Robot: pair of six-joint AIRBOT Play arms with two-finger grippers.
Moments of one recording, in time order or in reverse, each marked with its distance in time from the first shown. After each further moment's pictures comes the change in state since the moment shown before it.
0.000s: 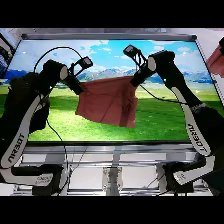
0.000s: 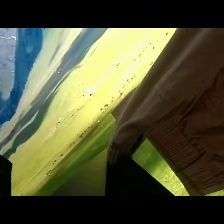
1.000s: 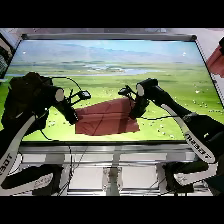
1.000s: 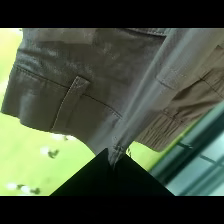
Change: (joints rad) left arm 0.017 0.206 -0.432 -0.184 -0.224 0.143; right arm 0.089 0.055 -0.407 0.110 0.211 0.031
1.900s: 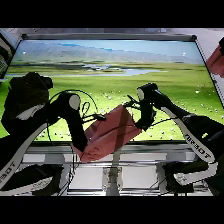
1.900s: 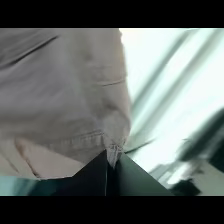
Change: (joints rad) left arm -0.279 0.002 -0.006 -0.448 -0.517 -0.165; right arm 0.002 -0.001 -0.068 0.028 0.290 -0.013
